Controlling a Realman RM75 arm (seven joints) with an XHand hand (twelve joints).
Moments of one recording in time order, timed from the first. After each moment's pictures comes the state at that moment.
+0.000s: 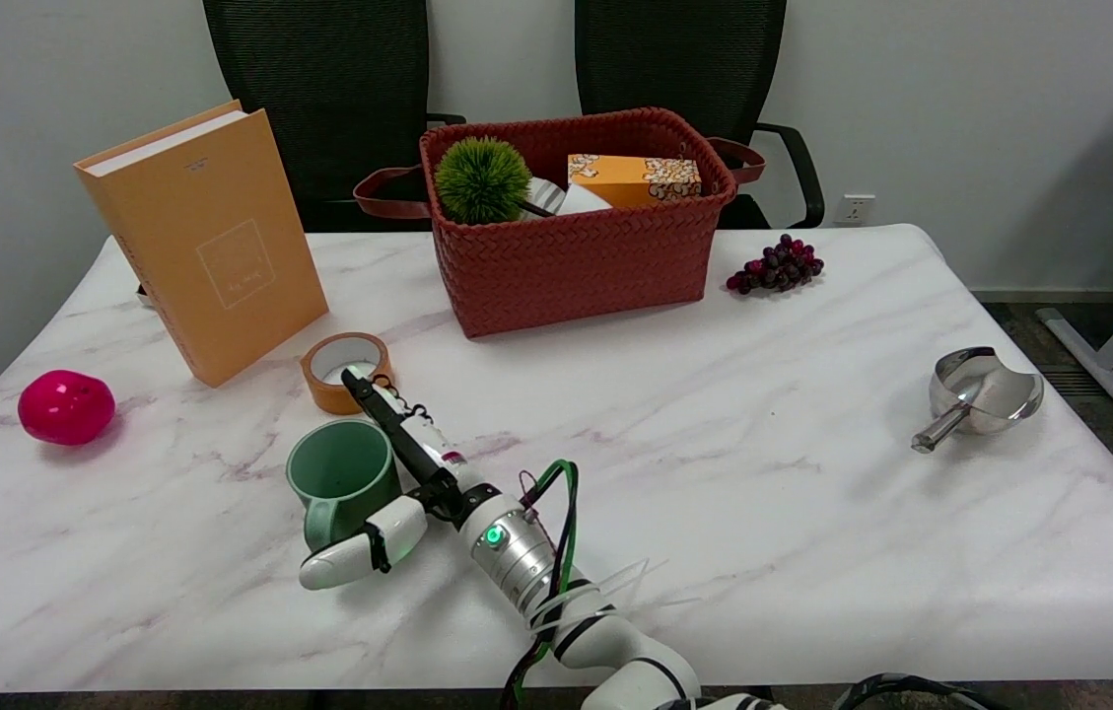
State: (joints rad) arm 0.20 -1.63 -2.24 0.90 0.58 0.61 0.92
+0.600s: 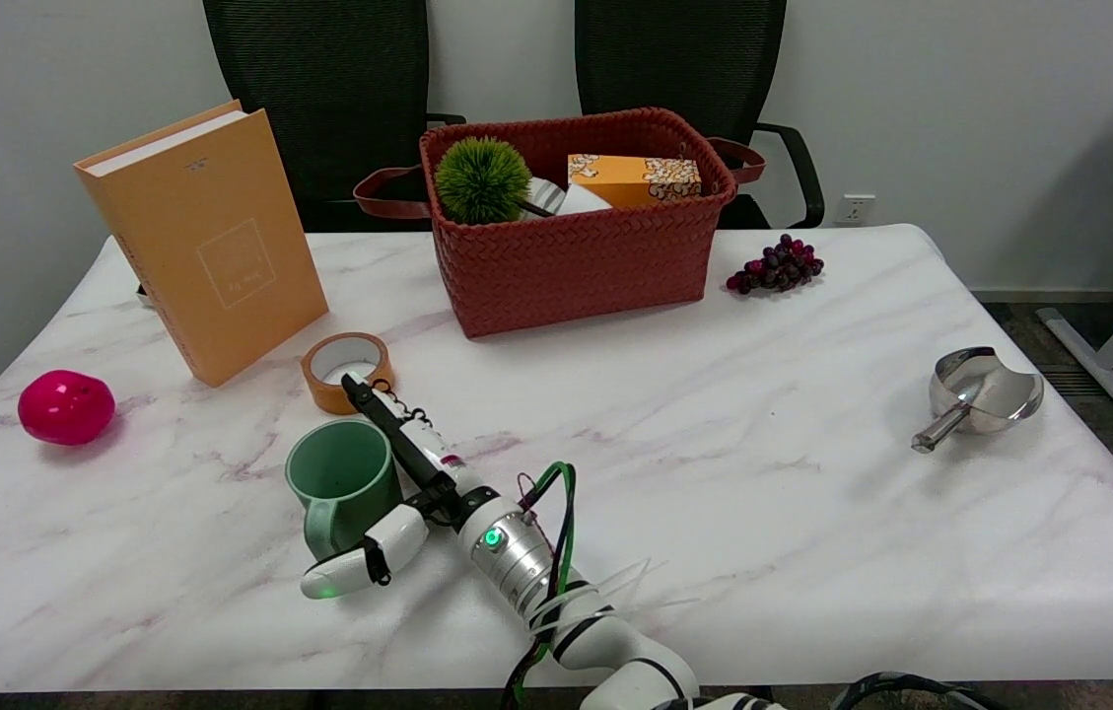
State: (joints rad) arm 0.20 -1.63 -2.24 0.88 0.57 0.61 0.92
